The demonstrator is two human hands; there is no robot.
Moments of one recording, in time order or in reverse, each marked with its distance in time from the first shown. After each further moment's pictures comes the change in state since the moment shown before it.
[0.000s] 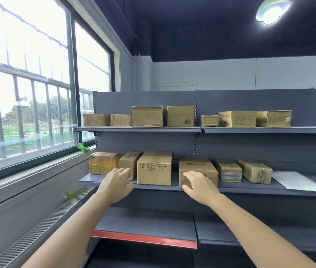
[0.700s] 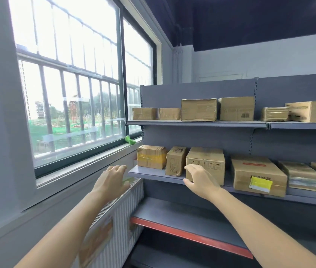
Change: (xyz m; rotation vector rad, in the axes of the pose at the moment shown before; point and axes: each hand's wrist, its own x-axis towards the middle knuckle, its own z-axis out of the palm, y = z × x) left_hand -0.048 -0.177 -0.033 0.054 0.028 -0.230; right_hand 0.094 -0.154 0.080 0.116 0.018 -0.201
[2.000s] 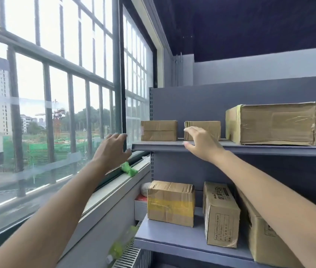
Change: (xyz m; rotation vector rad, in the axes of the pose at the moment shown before) left_hand 0.477 -0.230 0.092 -0.085 0.283 0.162; right_hand 0.507 -0.010 0.116 -0.098 0.304 -0.101
